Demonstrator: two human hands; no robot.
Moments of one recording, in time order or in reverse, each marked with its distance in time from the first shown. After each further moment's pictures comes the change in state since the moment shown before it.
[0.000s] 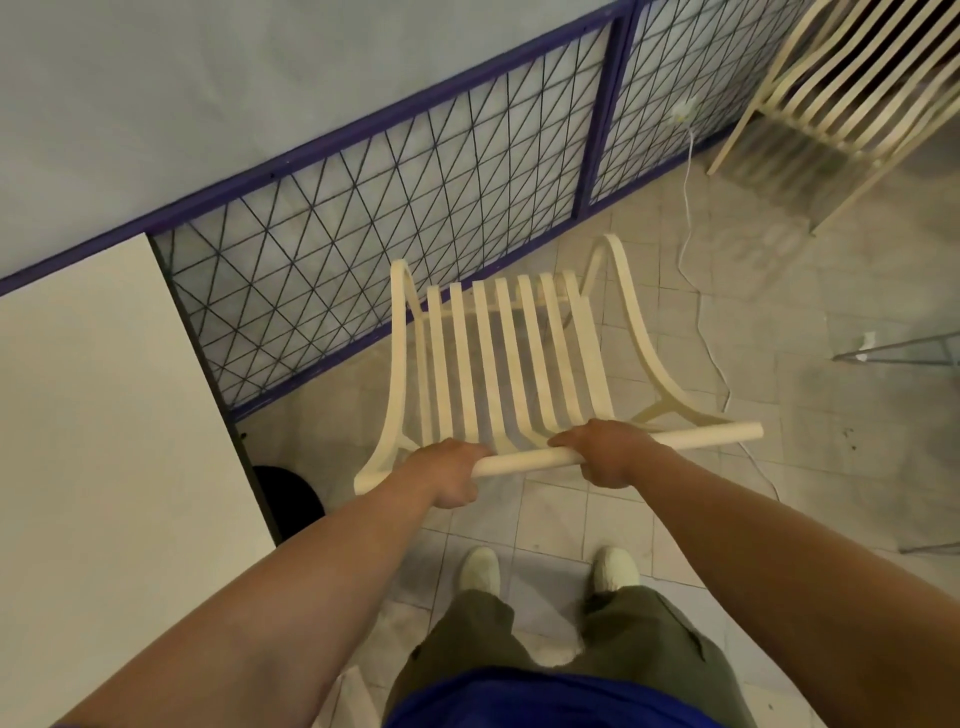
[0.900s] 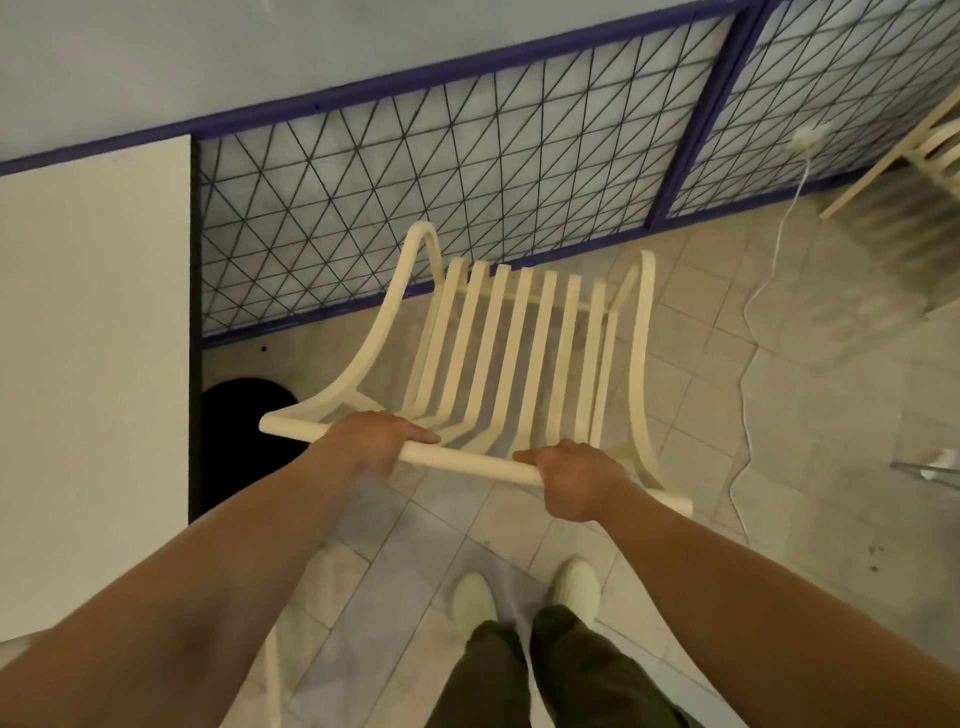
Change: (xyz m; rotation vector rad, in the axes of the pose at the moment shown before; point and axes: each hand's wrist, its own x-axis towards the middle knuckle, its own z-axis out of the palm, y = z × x) left_hand 0.024 0.040 0.015 0.075 0.104 -0.291; right_hand 0.002 0.089 -0.003 -0.089 -0.068 -0.272
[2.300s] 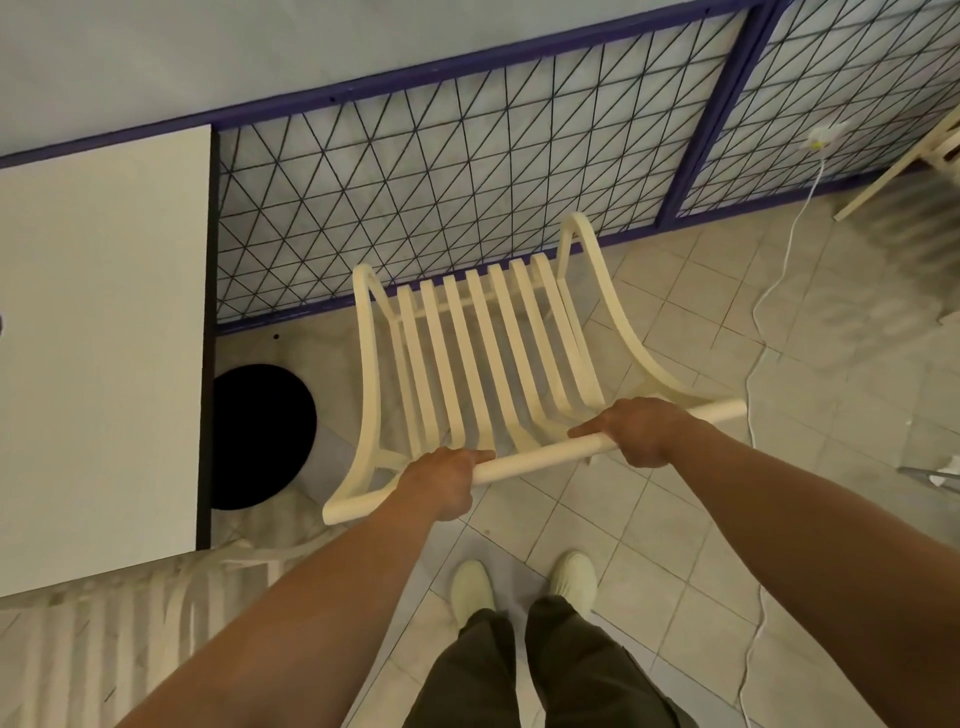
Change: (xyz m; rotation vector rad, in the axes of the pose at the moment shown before) left_hand -0.026 0.113 0.036 -0.353 -0.008 -0.065; right_hand -0.013 0.085 -0.031 -0.299 -0.072 -0.051
